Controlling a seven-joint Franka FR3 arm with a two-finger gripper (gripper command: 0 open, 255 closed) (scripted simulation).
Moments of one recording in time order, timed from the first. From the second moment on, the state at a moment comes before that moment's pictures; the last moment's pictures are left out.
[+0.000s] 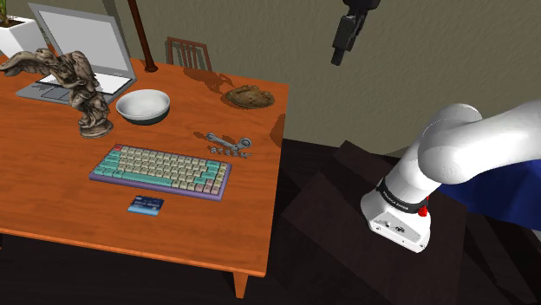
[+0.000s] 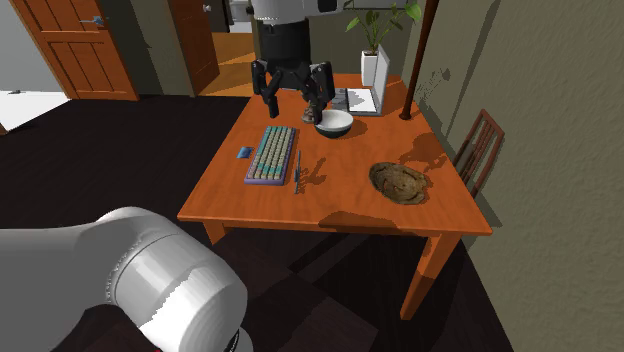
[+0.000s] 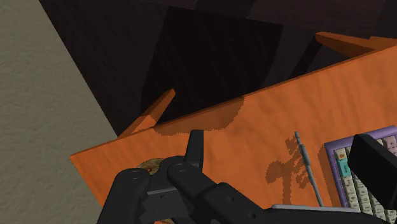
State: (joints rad) arm 0.02 -0.79 0.07 -2.39 -0.02 1.61 -0.09
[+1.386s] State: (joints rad) arm 0.09 -0.12 0.18 -2.27 -0.03 2.04 -0.11
